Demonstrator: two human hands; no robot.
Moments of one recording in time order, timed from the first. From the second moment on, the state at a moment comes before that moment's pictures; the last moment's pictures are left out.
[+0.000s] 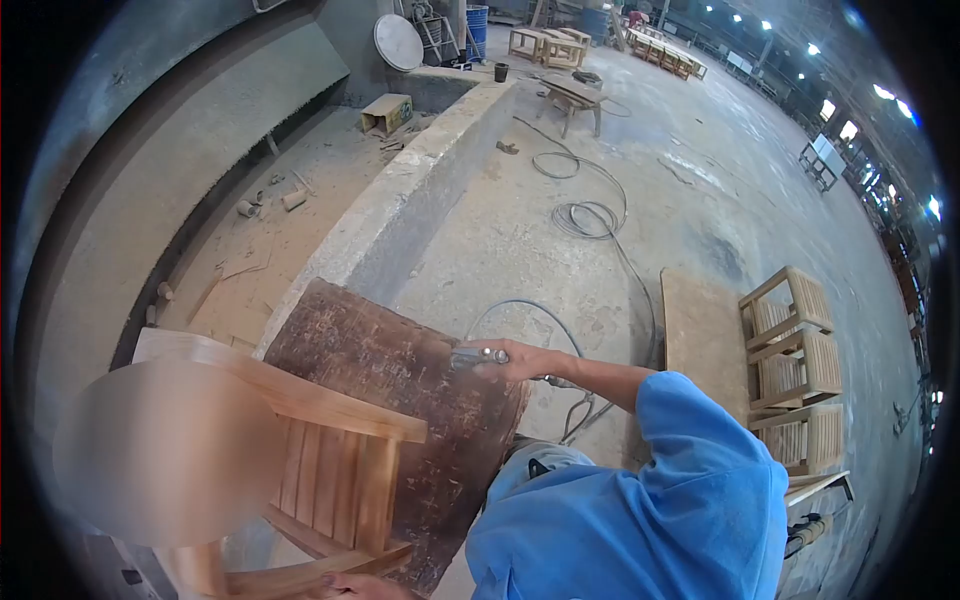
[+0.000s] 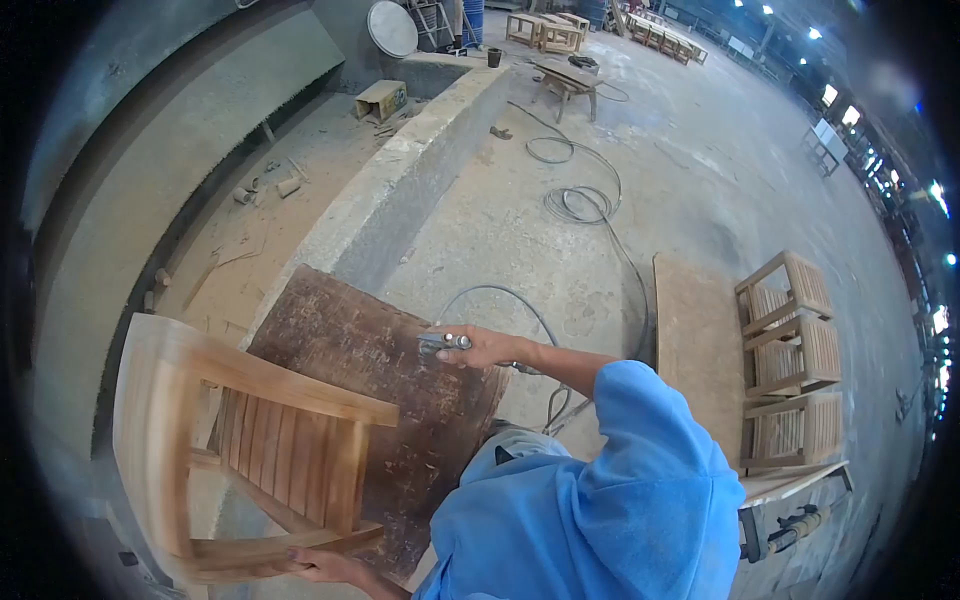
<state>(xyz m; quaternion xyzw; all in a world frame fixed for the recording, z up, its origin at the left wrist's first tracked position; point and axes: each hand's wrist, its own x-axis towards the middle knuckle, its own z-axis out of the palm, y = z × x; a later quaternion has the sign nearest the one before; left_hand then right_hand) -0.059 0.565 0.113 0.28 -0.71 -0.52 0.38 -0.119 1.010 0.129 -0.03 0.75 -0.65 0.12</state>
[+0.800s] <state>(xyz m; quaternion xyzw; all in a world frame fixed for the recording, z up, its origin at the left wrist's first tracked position) -0.097 0.522 -0.026 0.33 -0.76 -0.48 0.29 -0.162 1.048 0.108 -0.03 0.81 -0.55 0.19</state>
